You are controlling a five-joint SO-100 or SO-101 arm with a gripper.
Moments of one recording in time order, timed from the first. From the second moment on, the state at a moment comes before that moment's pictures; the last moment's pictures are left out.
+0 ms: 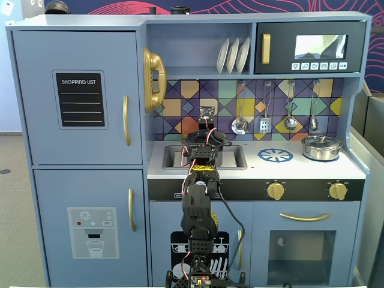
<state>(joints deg) 5.0 125.9 114.6 8.5 -92.9</state>
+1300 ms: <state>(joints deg) 1.6 178.4 171.8 64.5 -88.9</state>
